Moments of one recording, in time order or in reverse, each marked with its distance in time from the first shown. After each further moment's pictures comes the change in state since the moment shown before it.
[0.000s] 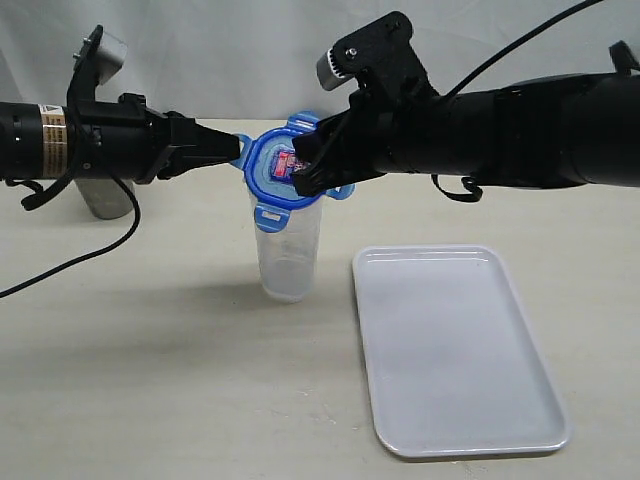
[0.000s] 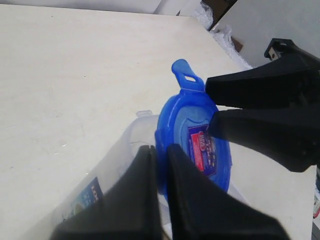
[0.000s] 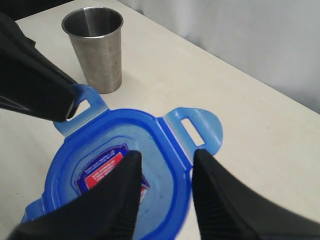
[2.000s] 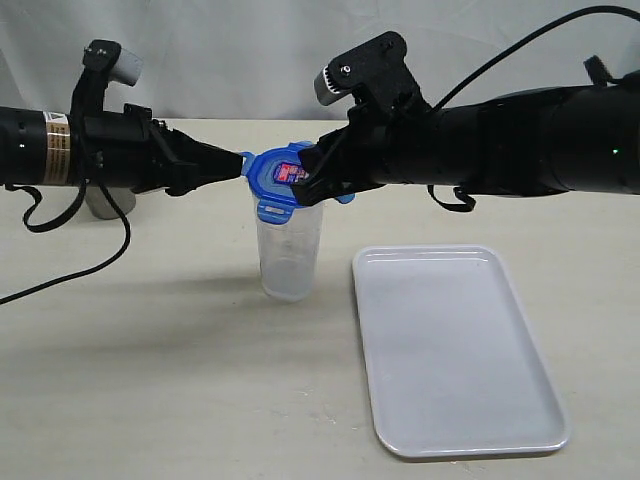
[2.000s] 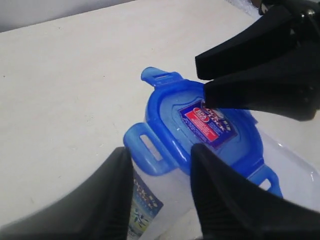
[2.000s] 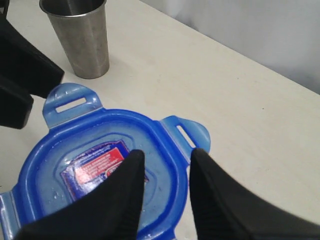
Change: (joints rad) left arm 0.000 0.004 0.000 0.063 0.050 0.264; right arm 0.001 0.047 -0.005 0.008 -0.040 0.009
